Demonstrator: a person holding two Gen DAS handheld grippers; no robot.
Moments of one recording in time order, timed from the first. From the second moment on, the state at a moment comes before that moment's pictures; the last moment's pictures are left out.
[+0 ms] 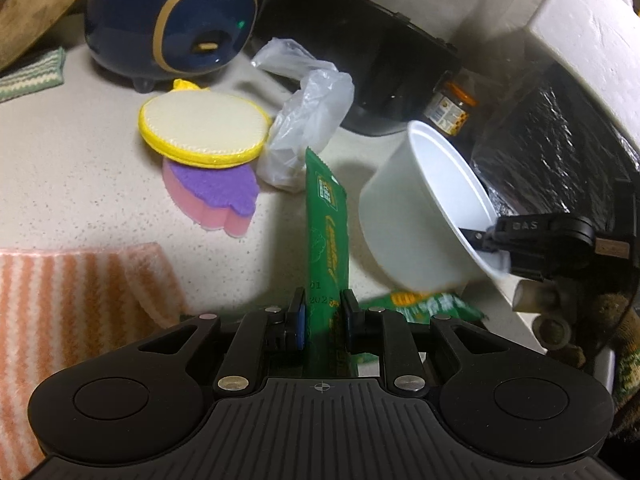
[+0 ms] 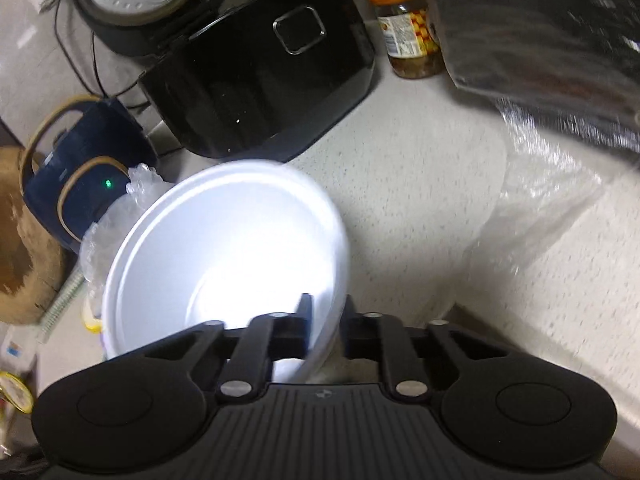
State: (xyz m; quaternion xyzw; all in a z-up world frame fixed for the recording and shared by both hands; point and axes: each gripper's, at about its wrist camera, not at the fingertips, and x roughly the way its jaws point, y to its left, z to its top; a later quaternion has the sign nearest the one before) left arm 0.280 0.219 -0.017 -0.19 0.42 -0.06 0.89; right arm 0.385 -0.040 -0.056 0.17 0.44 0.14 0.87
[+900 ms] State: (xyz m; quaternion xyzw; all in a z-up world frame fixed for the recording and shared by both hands) left arm 0.274 0.158 -0.025 -0.17 0.43 -0.33 0.83; right arm 0.187 -0.159 -0.072 0.20 0.41 -0.19 0.87
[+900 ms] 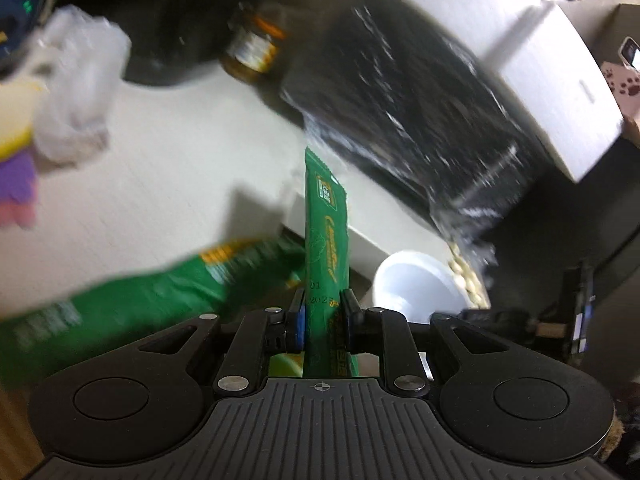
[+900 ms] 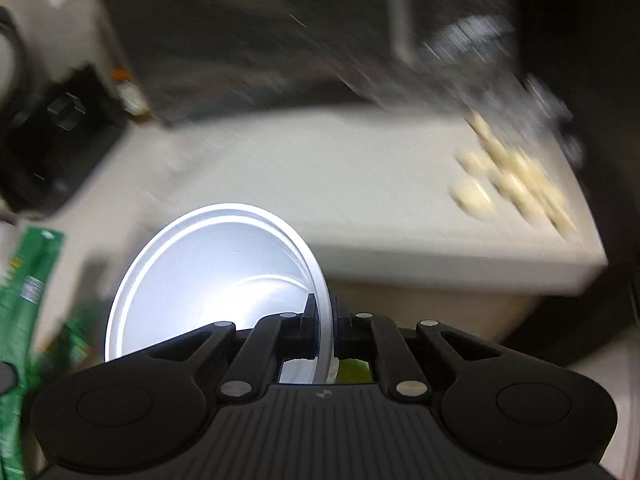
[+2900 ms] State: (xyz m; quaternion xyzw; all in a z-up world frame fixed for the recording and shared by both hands) left arm 0.190 0.038 -0.253 -0.26 0.65 -0.08 0.71; right arm 0.154 -0.227 -0.234 0.09 0.55 -0.01 0.83
